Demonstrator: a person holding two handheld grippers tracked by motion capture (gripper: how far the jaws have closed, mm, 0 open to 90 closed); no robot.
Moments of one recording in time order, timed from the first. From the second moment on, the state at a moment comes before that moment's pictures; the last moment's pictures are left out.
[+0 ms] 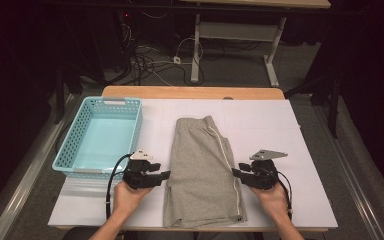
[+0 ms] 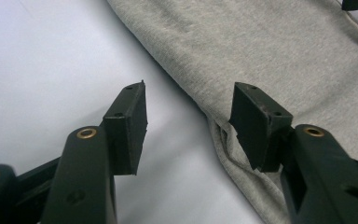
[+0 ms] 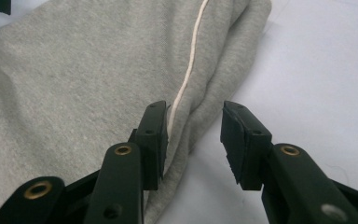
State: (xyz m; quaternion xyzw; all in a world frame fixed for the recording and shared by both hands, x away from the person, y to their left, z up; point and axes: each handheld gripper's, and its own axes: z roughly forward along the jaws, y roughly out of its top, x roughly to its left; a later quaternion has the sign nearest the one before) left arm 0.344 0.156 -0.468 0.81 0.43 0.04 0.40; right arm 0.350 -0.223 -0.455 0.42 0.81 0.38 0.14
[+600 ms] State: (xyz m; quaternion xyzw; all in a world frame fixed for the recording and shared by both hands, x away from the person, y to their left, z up) left arm 0.344 0.153 -0.463 0.81 0.42 0.08 0.41; right arm 0.350 -0.231 -0.446 0.41 0.80 0.40 0.15
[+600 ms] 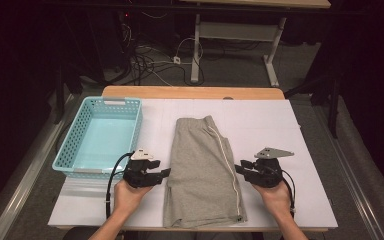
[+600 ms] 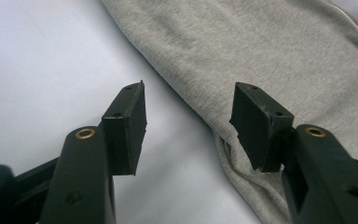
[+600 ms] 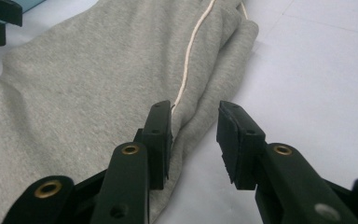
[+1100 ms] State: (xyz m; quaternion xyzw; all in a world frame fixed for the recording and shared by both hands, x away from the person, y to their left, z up) left arm 0.360 0.141 -0.447 0.80 0.41 0.07 0.42; right arm 0.363 -0.224 -0.436 0.40 0.80 0.42 0.14
